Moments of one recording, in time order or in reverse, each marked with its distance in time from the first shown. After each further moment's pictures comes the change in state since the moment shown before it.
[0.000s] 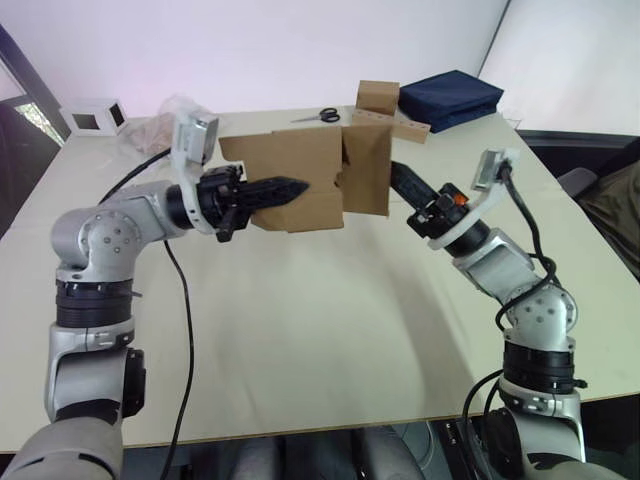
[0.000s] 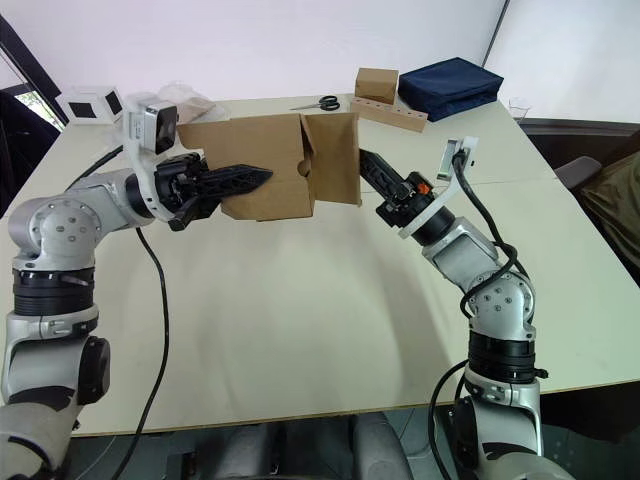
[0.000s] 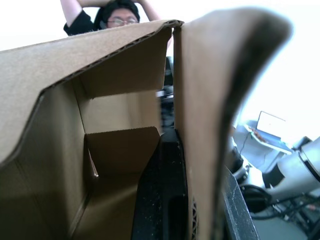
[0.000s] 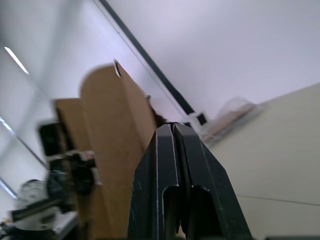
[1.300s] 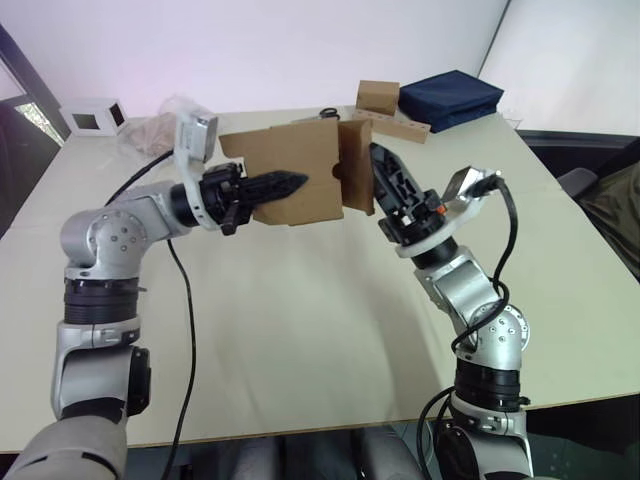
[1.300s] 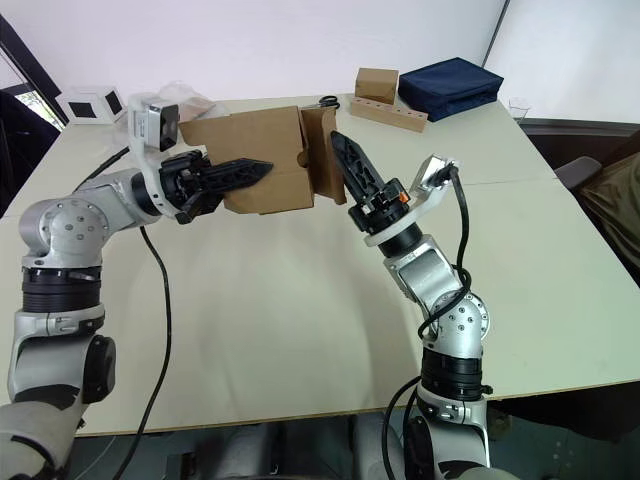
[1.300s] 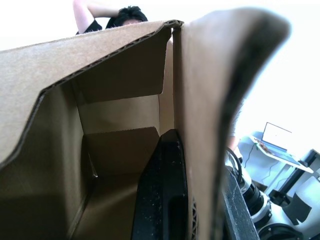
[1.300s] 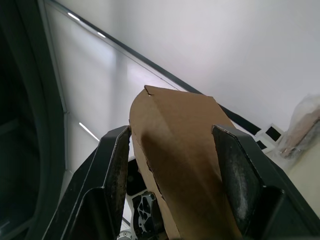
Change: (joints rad) left arm -0.009 -0.026 0.000 0.023 0.000 -0.021 0.024; right arm 0.050 0.252 0.037 -0.004 0.173 -0.063 -0.123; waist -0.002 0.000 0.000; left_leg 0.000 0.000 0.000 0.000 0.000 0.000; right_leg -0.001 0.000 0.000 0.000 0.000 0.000
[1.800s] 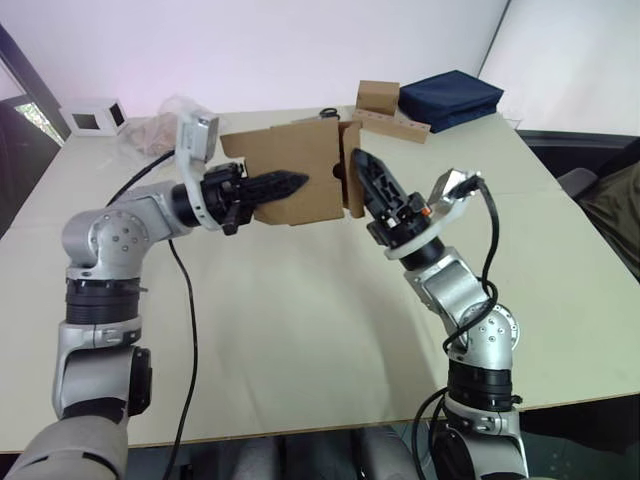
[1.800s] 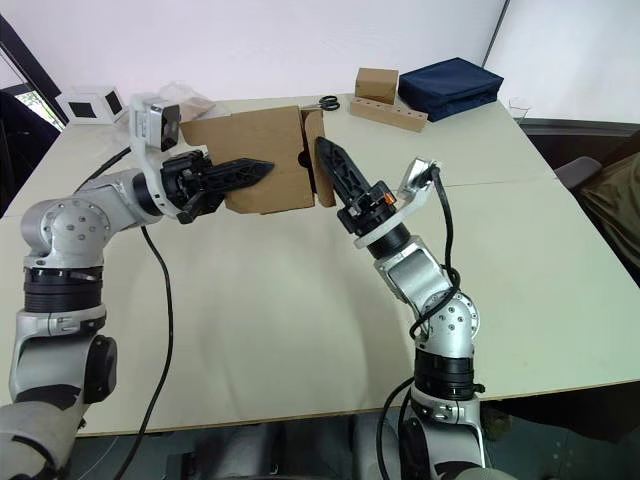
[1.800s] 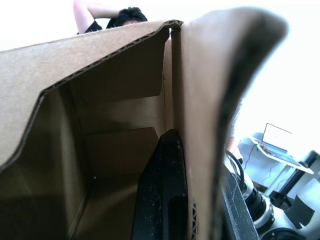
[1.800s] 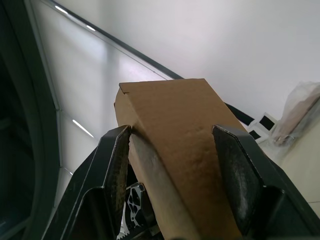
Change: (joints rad) left arm 0.000 -0.007 0.000 0.000 0.000 -0.004 0.007; right arm 0.000 0.031 0.044 0.006 -0.033 -0.015 -0.038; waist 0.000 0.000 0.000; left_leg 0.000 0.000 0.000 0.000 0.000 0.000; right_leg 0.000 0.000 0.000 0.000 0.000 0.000
